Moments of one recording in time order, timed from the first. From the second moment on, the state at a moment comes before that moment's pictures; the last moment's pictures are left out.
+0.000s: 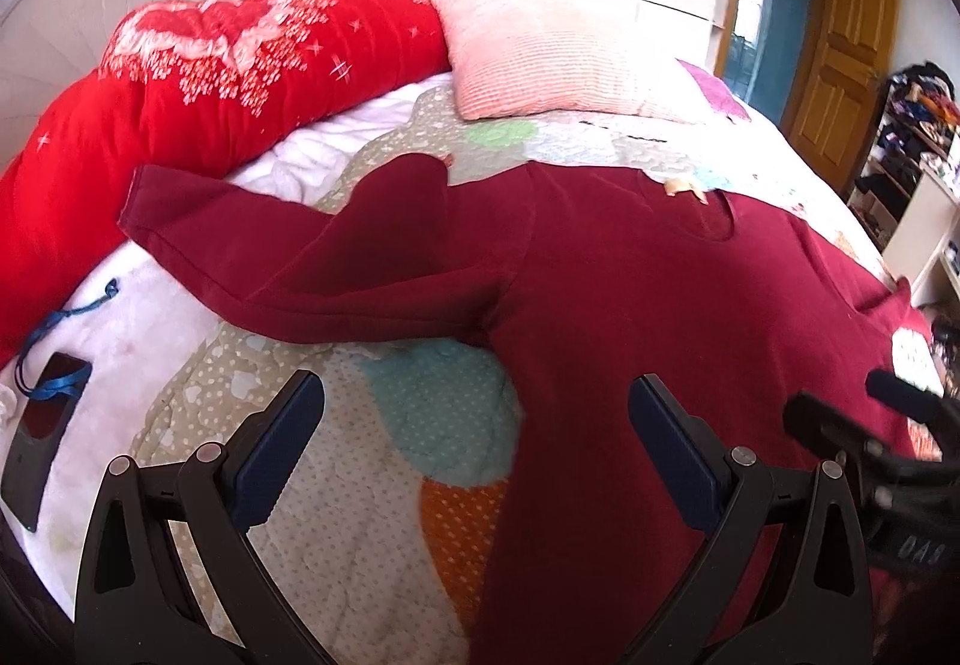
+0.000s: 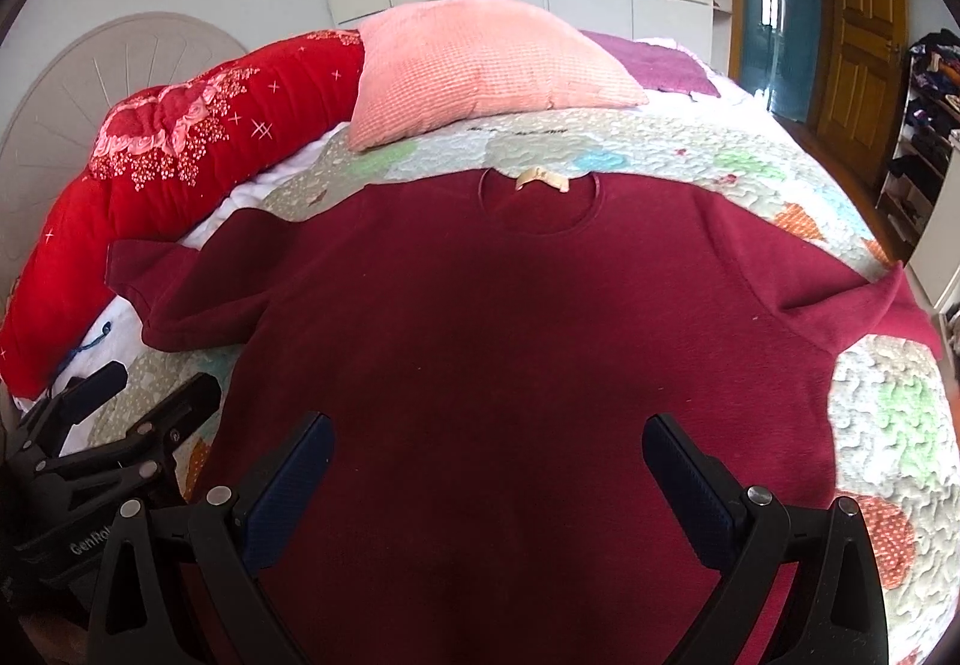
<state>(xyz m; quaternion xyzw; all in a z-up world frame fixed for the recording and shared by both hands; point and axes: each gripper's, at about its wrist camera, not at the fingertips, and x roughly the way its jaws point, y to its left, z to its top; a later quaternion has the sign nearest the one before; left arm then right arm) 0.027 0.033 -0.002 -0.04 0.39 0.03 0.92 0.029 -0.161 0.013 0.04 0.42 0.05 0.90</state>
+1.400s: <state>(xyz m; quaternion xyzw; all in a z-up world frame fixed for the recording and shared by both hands) 0.148 0.301 -0.062 -0.23 0.40 0.25 0.85 0.054 -0.113 -0.009 0.04 0.46 0.12 0.88</state>
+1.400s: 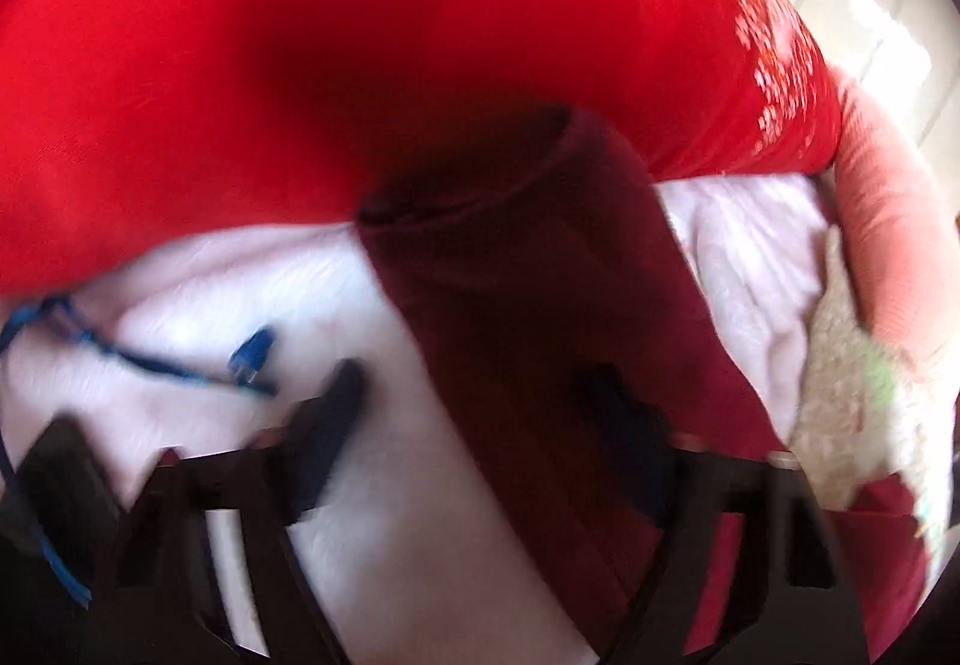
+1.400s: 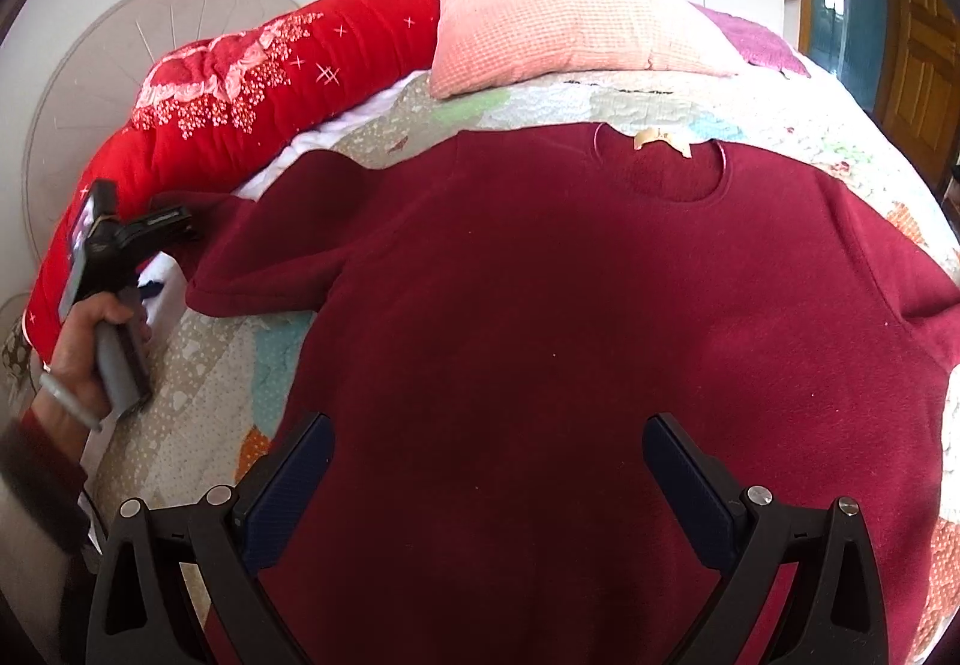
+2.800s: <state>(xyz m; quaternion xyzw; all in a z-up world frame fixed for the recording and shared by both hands) 0.070 -0.015 0.045 -0.11 0.40 -0.18 0.89 0.055 -0.287 0.016 0.14 0.43 -0.04 0.89</state>
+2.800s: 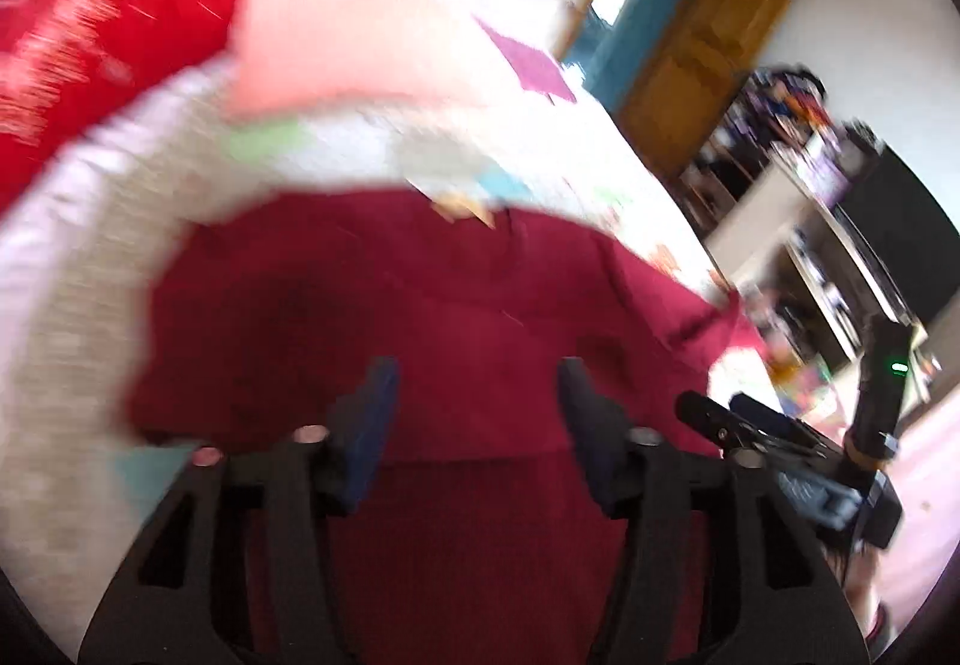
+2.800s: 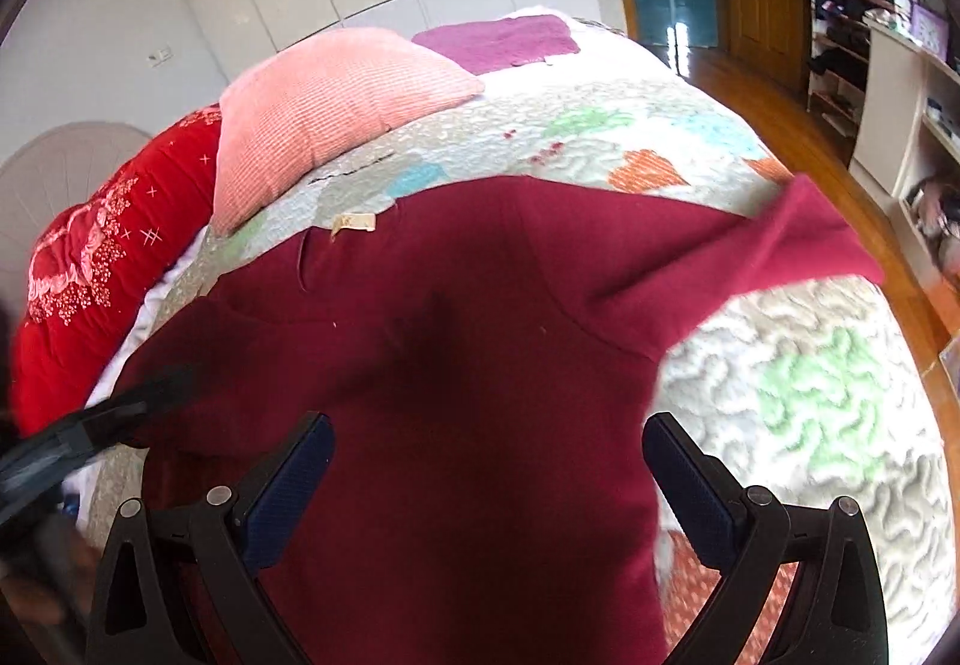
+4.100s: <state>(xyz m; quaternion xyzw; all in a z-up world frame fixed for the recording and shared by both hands) 0.088 0.056 -0.034 -0.12 0.47 0.00 0.87 0.131 -0.221 0.039 0.01 0.37 0.10 0.92</state>
